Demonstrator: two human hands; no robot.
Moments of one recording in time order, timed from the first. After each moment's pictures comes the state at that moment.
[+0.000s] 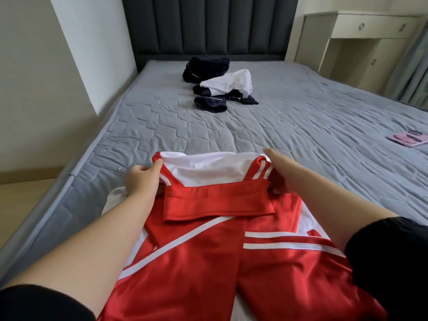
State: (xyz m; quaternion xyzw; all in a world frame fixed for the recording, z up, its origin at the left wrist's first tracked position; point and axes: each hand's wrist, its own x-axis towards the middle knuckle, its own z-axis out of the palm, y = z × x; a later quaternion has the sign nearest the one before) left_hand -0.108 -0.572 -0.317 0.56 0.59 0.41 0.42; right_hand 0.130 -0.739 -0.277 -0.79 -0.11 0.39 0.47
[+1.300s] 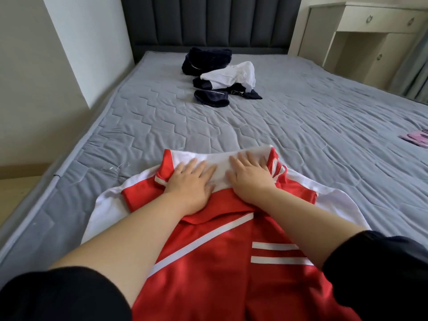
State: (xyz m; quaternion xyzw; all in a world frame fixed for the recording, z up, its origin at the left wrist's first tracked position) left_hand -0.044 -0.589 -0.346 0.95 0.29 0.04 -0.08; right_hand 0.097 -0.688 -0.335 -0.83 -0.54 -0.01 0.12
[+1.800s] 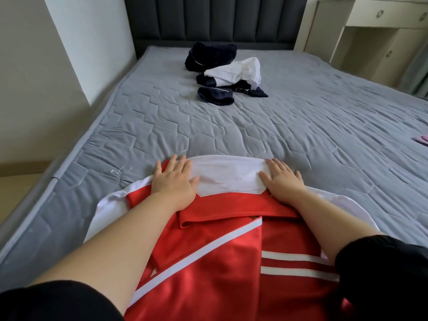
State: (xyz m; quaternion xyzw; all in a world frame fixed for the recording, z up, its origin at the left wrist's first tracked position) left_hand -0.056 -0.550 -0.357 0.91 0.41 0.01 -0.03; right_hand 0.171 -0.699 -0.359 -0.90 -0.42 0.06 0.13
